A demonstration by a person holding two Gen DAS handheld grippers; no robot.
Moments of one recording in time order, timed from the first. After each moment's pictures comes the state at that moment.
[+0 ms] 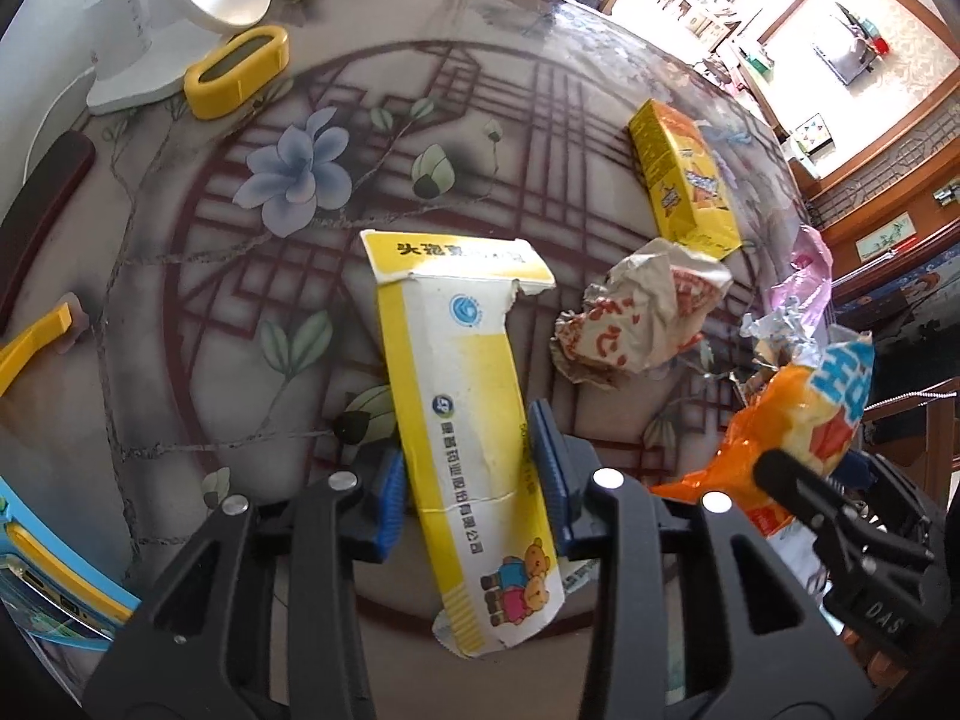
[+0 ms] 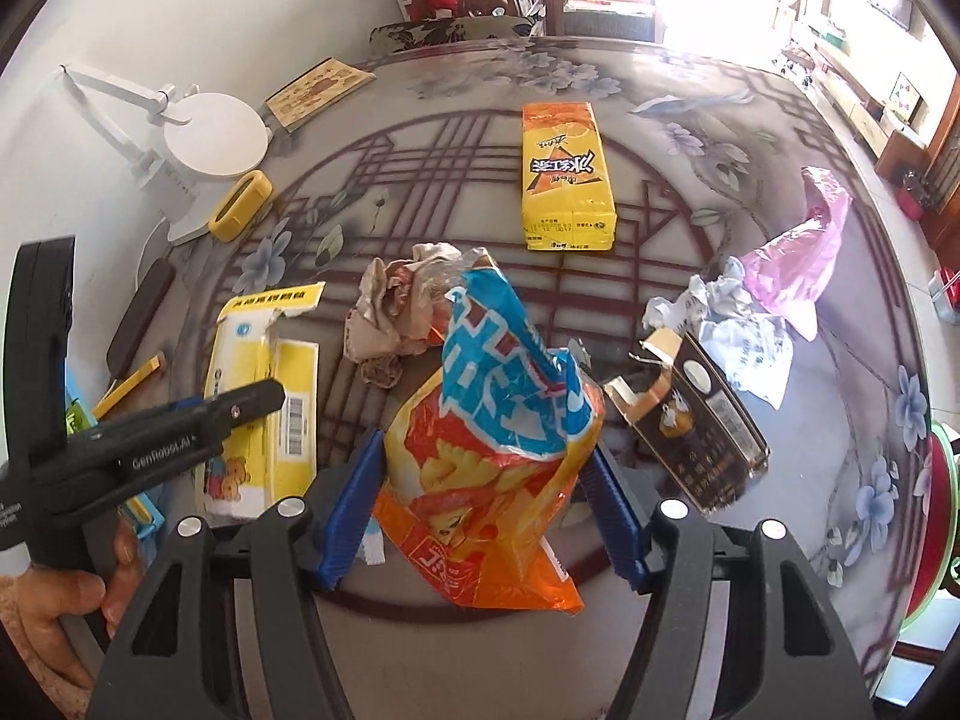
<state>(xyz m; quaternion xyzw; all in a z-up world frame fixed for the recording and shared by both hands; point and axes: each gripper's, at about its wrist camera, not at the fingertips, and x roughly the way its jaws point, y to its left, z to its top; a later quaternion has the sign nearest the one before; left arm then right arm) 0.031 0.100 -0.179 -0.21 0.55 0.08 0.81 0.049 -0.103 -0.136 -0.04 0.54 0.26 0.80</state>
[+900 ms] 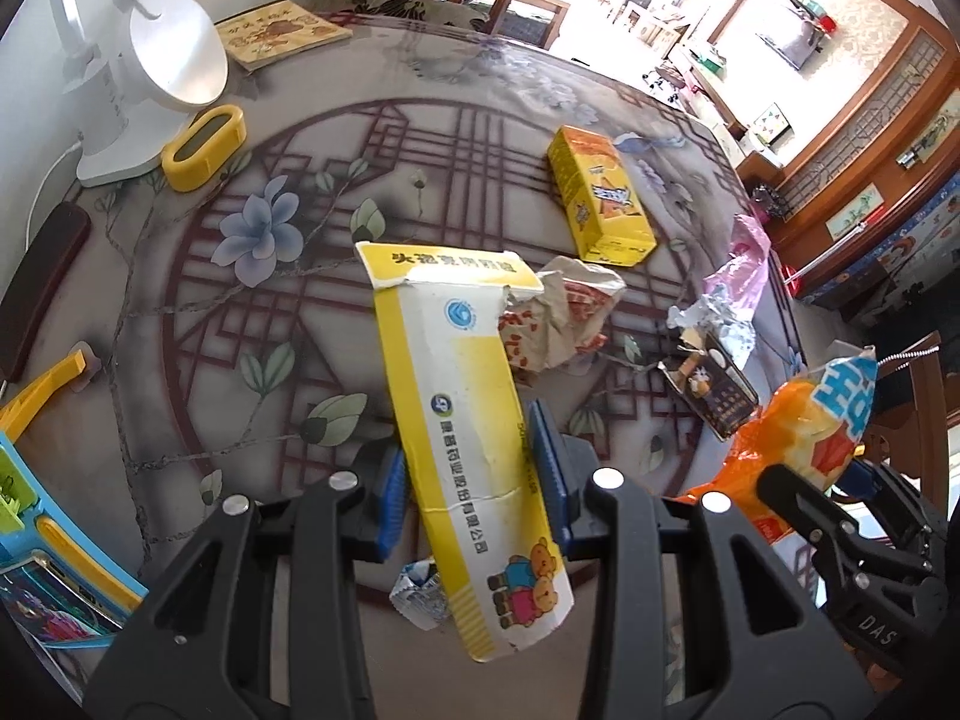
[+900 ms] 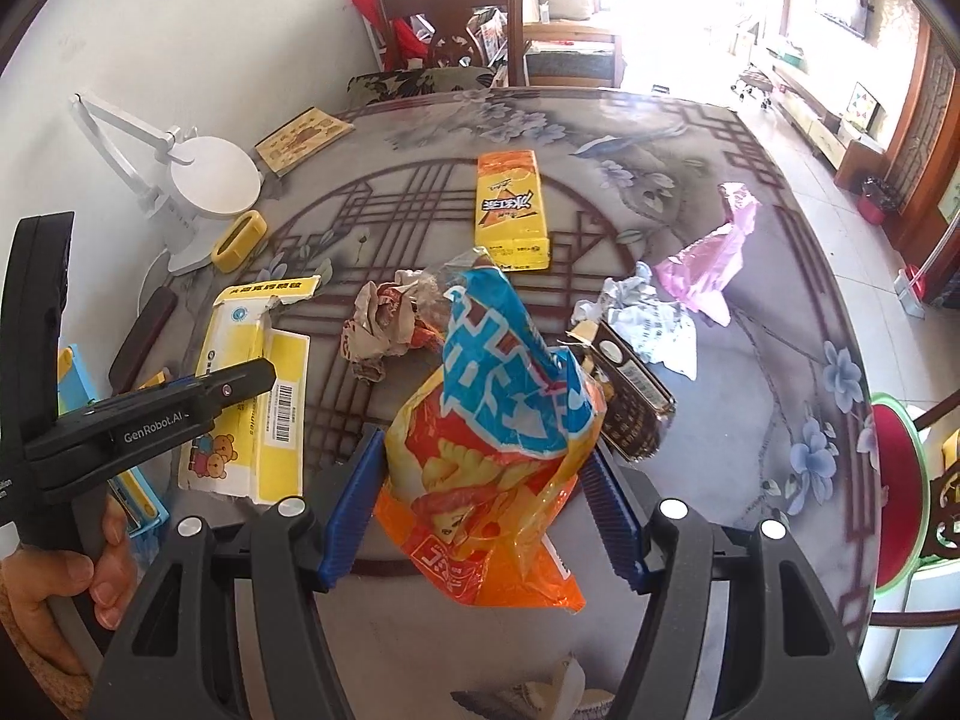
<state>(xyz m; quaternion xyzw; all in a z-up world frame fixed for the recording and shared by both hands) 0.017 0.066 -0.137 -0.17 0.51 0.04 0.84 0.009 -0.142 -0.099 -0.03 0.50 0.23 0.84</state>
